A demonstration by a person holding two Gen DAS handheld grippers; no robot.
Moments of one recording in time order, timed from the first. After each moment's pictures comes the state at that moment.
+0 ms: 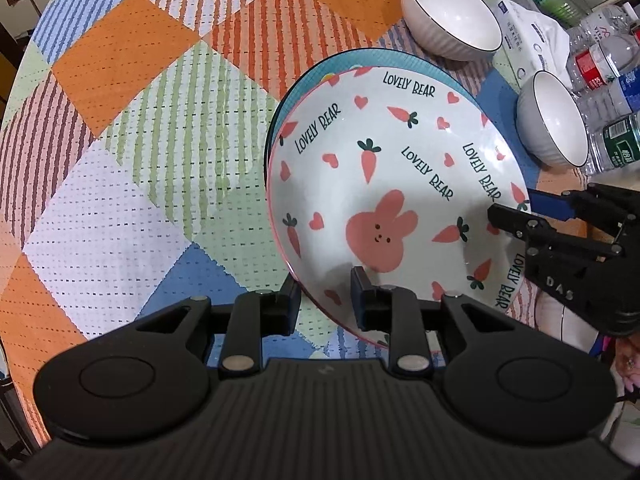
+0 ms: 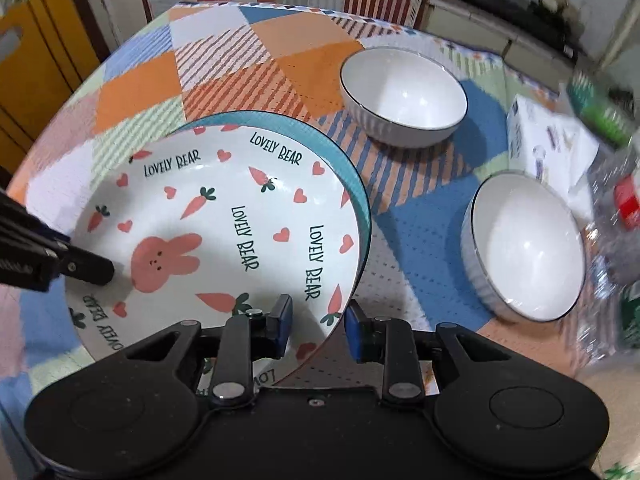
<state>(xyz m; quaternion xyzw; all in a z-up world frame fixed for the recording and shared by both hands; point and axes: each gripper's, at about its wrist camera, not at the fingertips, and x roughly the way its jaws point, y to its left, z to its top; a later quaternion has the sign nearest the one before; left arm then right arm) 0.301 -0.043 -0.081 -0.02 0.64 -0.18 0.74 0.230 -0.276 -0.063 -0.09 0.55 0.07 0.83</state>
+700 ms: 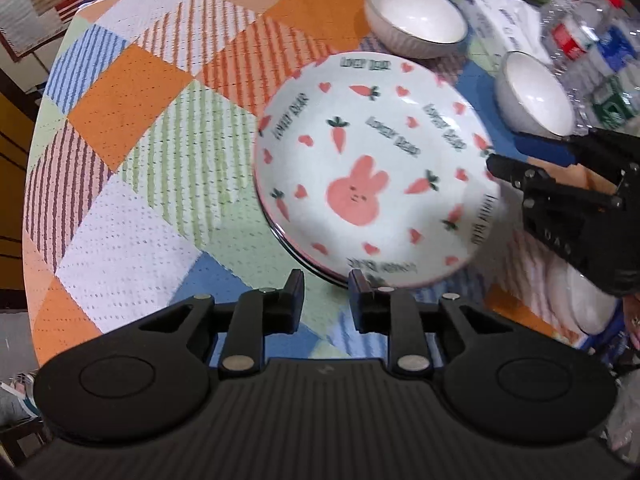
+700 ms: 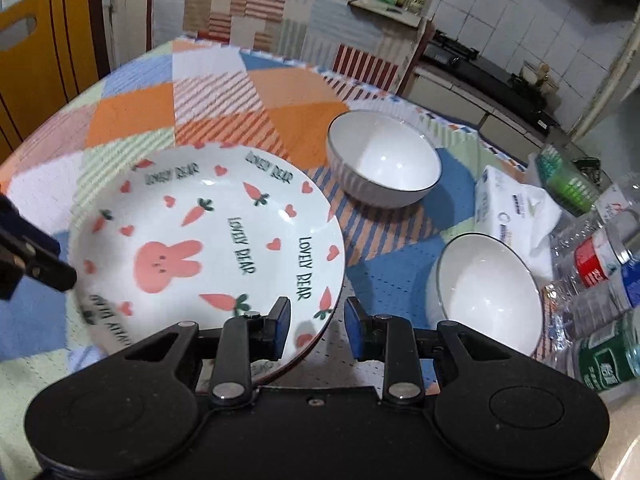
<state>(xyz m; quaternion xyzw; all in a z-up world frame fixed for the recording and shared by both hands) 0.261 -0.062 -0.047 0.04 0.60 -0.19 0.77 0.207 -0.274 -0.052 -0.14 0.46 0.06 0.88</state>
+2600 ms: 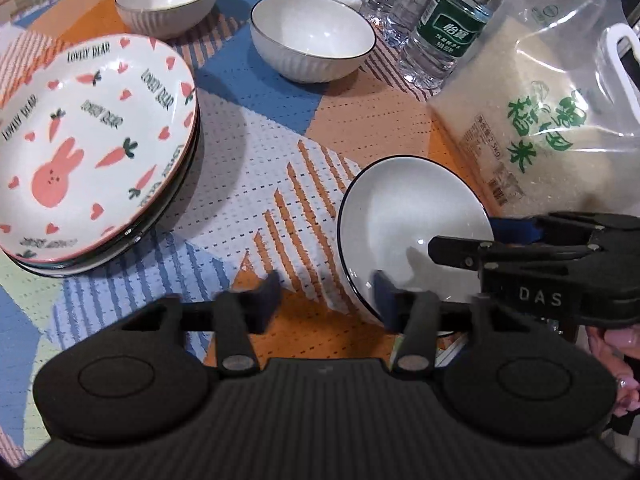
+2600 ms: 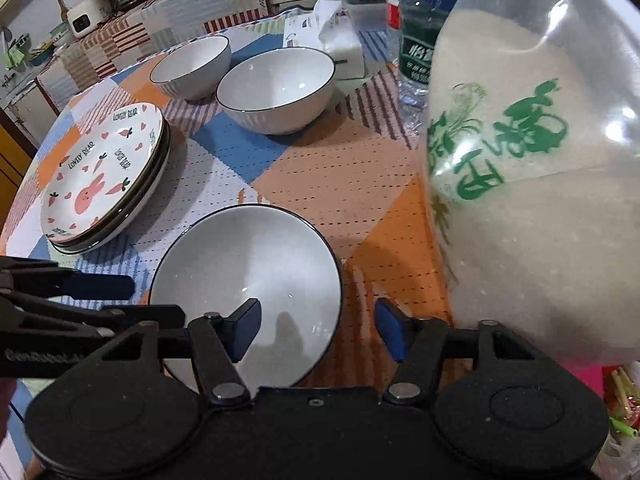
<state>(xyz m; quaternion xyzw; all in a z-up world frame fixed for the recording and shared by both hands) 0.161 -0.219 -0.087 0.02 0.55 -0.32 0.77 0.067 -0.426 -0.075 0.10 0.51 -0.05 0.85</state>
